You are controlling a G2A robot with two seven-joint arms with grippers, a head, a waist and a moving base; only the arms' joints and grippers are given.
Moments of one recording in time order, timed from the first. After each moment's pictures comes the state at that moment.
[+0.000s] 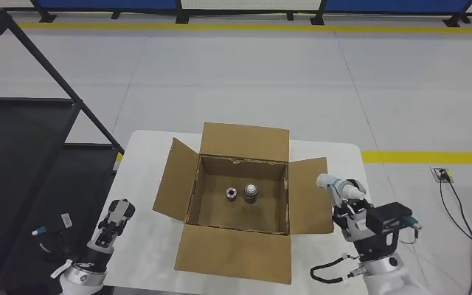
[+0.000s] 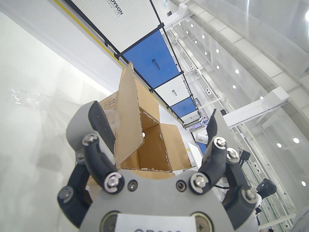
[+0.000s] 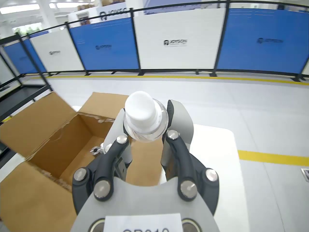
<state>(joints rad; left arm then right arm) 1.69 -1.21 -1.82 -1.98 0.03 -0.39 -0.25 -1.59 -1.27 1.51 -2.22 -1.22 -0.11 0.13</state>
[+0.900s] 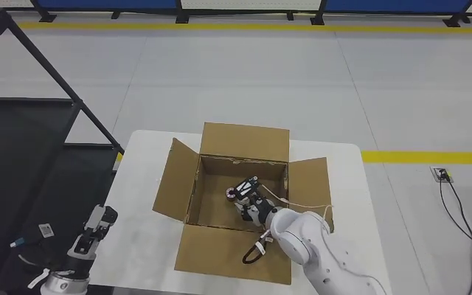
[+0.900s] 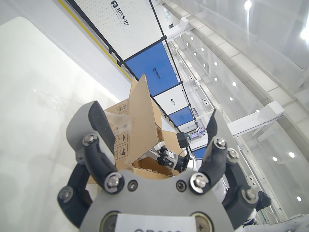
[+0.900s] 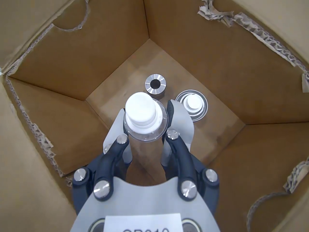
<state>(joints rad) 1.72 -1.21 -1.90 -1.92 -0.08 -0.45 -0.28 -0.91 -1.36 0.96 -1.55 -1.17 -0.12 0.73</state>
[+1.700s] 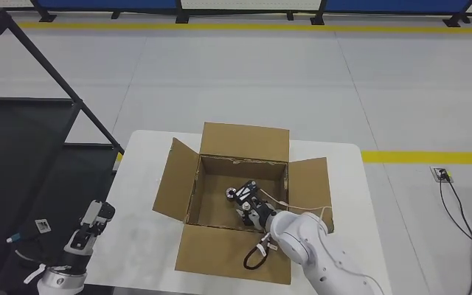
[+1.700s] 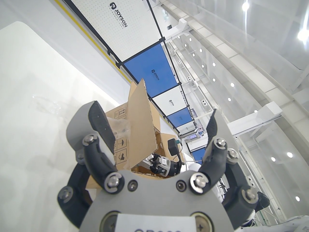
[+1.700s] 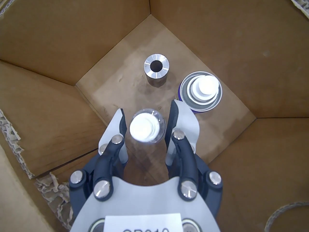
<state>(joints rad) 1.69 -1.21 -1.91 -1.91 -0.09 -0.44 -0.31 -0.92 -1.36 0.96 -1.51 -1.20 -0.15 0.75</state>
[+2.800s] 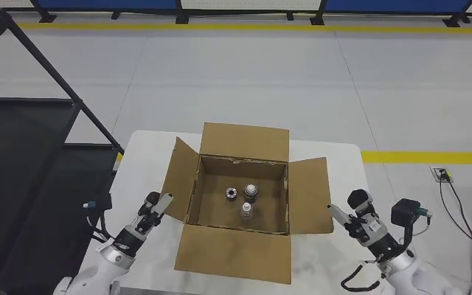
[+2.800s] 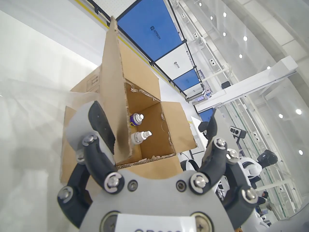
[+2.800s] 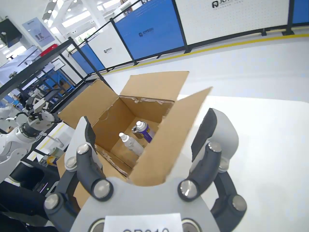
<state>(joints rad) 1.52 -1.20 -1.64 -1.94 0.18 -0.31 -0.40 -1.57 -1.26 1.77 -1.97 -0.65 -0.47 0.33</state>
